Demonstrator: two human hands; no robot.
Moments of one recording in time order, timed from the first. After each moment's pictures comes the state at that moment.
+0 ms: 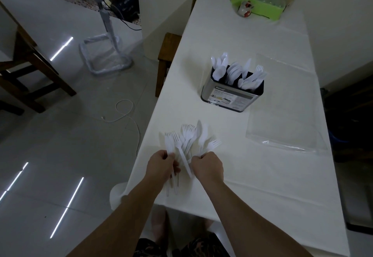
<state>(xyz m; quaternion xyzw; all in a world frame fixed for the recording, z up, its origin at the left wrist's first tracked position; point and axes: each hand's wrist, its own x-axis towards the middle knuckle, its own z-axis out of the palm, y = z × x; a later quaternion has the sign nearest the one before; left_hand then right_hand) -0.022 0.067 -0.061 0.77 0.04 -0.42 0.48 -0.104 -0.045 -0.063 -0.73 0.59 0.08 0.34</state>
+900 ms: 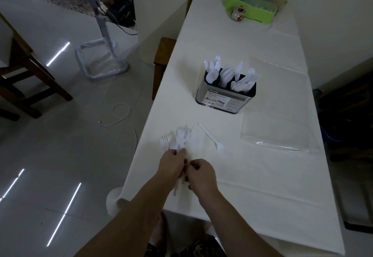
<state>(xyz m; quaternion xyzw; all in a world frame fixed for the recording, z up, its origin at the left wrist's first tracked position) -0.036 0.028 -0.051 0.74 0.06 -0.46 0.50 -0.123 -0.024 -0.048 -0.68 0.54 0.02 0.49</state>
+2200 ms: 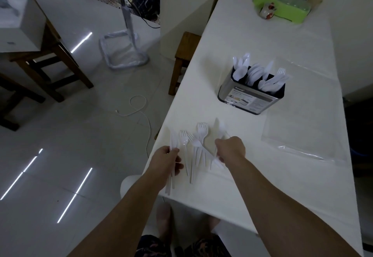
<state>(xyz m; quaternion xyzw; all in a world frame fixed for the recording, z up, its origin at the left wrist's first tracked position) -0.008 0.091 -0.063 0.68 0.14 -0.44 0.57 -0.074 -0.091 -0.052 -0.68 0.62 0.07 0.38</state>
